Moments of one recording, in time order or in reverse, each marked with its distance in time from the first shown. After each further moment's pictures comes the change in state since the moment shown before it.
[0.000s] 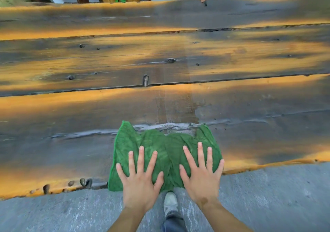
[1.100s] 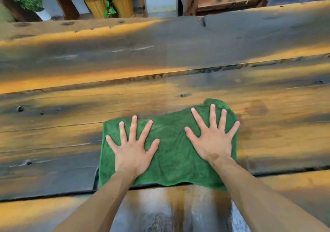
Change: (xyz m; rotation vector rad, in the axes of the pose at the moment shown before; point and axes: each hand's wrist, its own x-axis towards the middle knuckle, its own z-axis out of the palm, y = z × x) left_hand 0.457 0.087 -0.102 0.018 -0.030 -0.136; right_hand 0.487 0.082 -0.120 0.006 0.004 0.029
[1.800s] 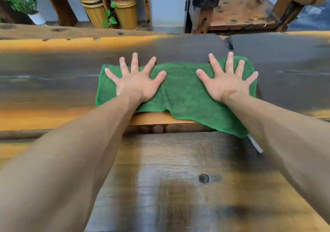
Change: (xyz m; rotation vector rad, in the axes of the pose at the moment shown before) left_hand 0.379 0.050 -0.108 -0.085 0.174 -0.044; right_hand 0.363 -0.050 -0.080 -0.017 0.108 0.057
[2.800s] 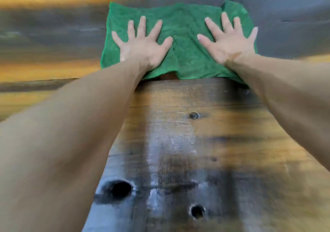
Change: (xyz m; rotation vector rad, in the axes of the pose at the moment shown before) left_hand -0.048 0.022 0.008 0.001 0.013 0.124; right_hand -0.037 0.030 0.002 -0.032 0.012 -0.188
